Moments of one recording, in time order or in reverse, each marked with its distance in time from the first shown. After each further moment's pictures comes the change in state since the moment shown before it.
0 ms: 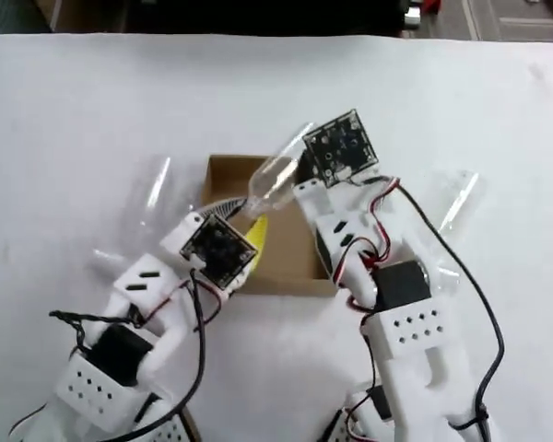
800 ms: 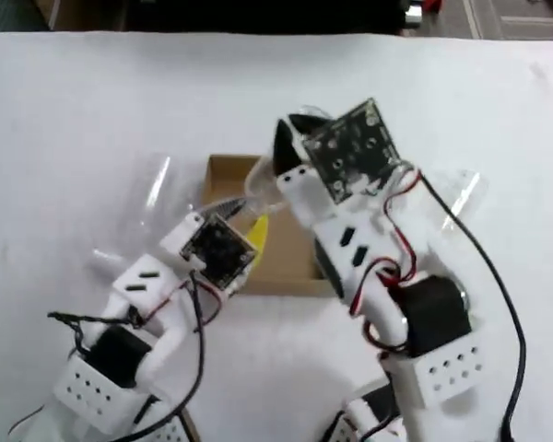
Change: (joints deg) left arm 0.2 0.0 -0.1 0.0 0.0; right arm -7.4 -0.7 -26.6 16.8 0.1
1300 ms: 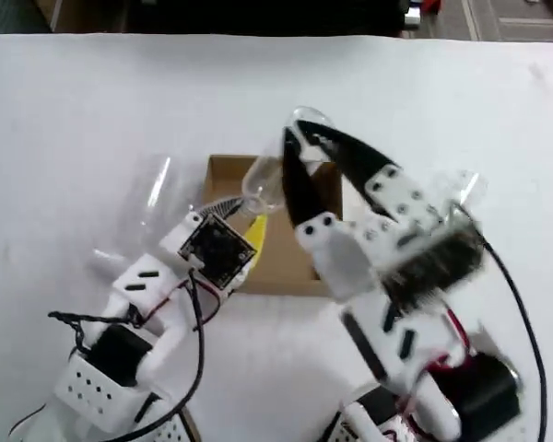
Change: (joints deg) left arm -0.4 0.0 0.0 0.0 0.0; right arm -5.9 -10.9 -3.2 -1.6 0.0
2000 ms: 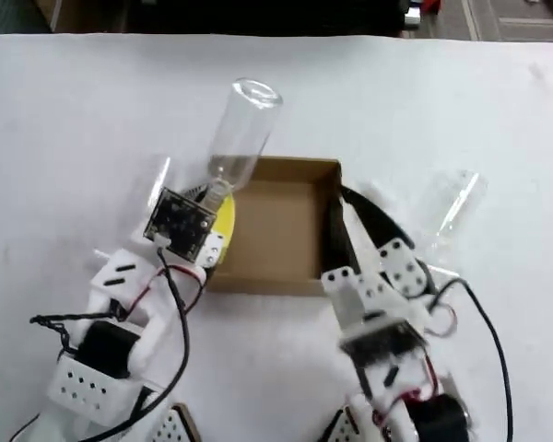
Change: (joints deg) left arm -9.1 0.0 -0.3 0.0 5.8; right arm 11.4 -43.0 50.5 -12.0 13.2
